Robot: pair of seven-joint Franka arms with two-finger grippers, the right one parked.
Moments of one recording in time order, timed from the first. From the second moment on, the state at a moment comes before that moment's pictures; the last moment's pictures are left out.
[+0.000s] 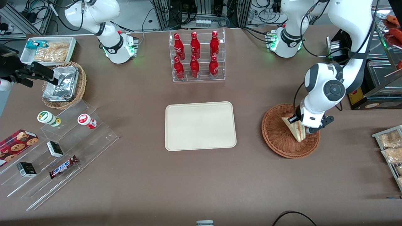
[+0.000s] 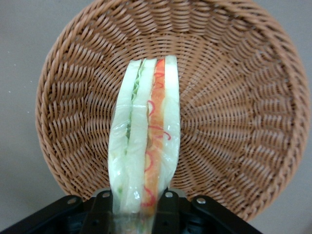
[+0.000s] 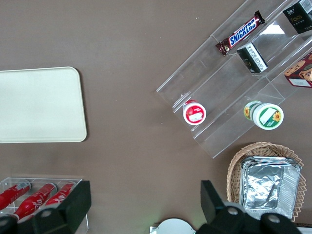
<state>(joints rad) -0.06 0.18 -0.09 -2.23 0.04 2.33 -0.67</state>
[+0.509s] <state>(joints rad) -0.07 0.20 -0.32 -2.08 0.04 2.23 -0.67</state>
